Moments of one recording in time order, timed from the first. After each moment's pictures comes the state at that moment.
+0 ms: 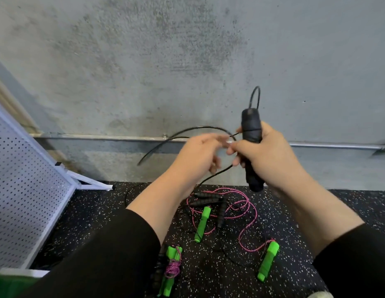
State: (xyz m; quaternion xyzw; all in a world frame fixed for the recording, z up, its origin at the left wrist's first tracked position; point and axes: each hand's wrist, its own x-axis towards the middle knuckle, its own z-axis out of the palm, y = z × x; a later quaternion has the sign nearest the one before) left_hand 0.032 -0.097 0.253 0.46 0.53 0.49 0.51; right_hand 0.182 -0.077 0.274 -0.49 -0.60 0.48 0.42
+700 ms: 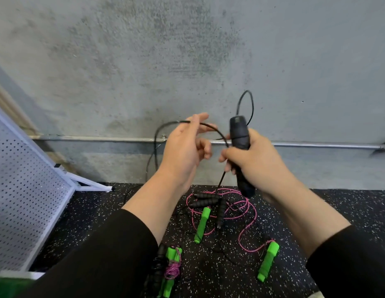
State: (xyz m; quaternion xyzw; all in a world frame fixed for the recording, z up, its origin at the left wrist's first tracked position) left_hand 0.026 -0.093 0.261 0.34 0.42 0.65 0.53; right_hand 0.173 -0.082 0.265 -0.48 -0.61 0.49 0.40
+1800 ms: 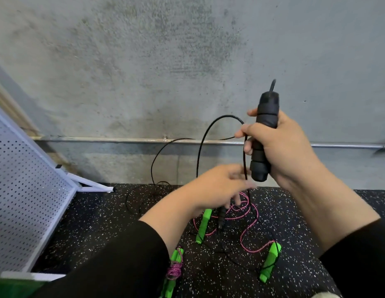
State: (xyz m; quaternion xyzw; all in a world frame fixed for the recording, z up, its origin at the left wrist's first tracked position) left_hand 0.054 -0.116 0.234 0.59 0.52 0.27 0.56; right_hand 0.186 -0.075 0.294 -0.44 -0.52 0.54 0.50
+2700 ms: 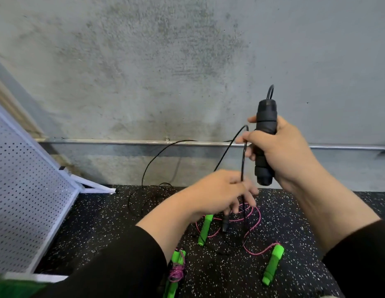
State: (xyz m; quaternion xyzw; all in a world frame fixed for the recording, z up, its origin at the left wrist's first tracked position) left_hand 0.049 -0.122 0.239 0.58 0.50 0.26 0.59; right_hand 0.189 -0.069 0.286 -0.45 -0.53 0.53 0.48
